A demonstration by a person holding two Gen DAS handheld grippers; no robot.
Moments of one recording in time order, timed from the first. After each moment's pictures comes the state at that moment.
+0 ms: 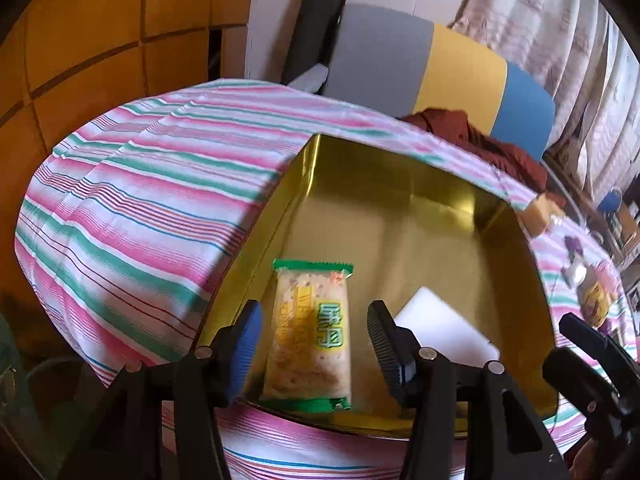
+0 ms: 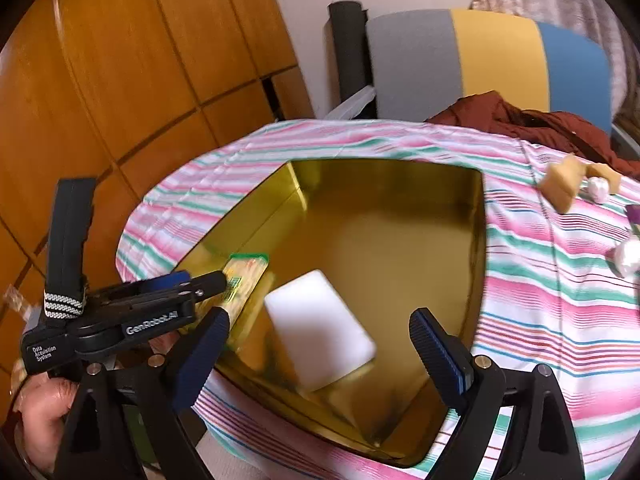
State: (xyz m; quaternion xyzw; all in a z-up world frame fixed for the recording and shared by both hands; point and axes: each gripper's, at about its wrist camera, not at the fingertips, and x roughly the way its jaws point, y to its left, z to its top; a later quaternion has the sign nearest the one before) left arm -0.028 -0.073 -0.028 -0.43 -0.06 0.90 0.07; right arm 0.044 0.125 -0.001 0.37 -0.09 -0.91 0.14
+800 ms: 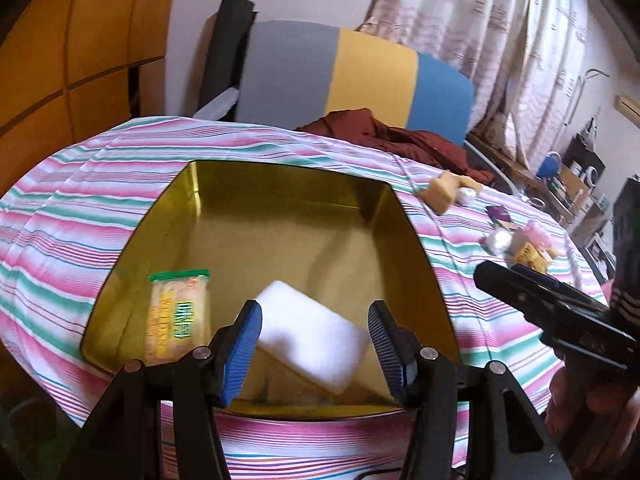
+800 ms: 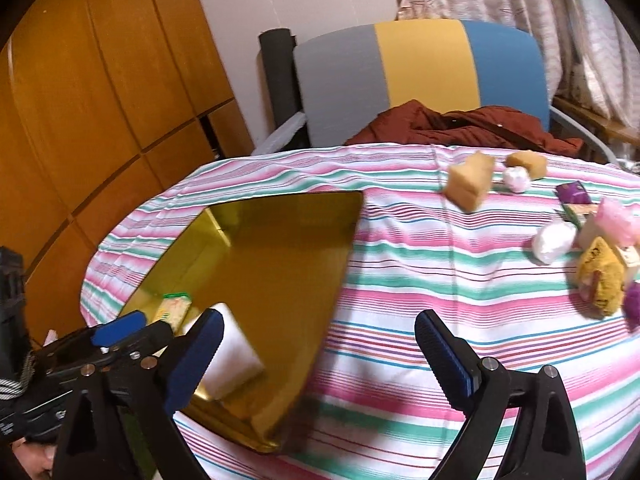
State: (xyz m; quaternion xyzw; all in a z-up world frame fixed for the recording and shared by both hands) left arm 0.011 0.004 -0.006 -0.39 -0.02 0.90 0.20; right arm 0.053 0.210 0.009 0.35 -0.11 -0.93 0.04
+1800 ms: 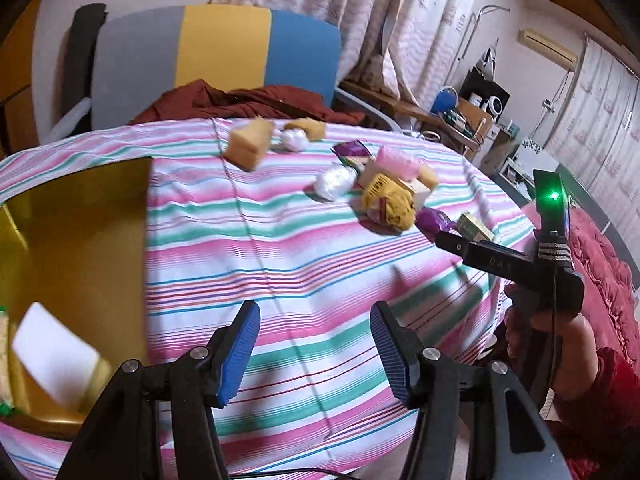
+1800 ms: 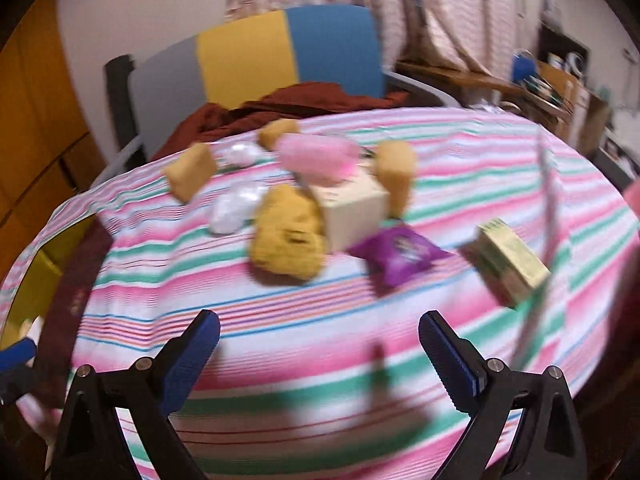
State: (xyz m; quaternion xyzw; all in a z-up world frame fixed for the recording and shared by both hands) left arm 0.062 0.180 -0.013 -0.41 0.04 0.83 0.39; right arm 0.139 0.450 -0.027 0.37 -0.15 -0.89 -0.20
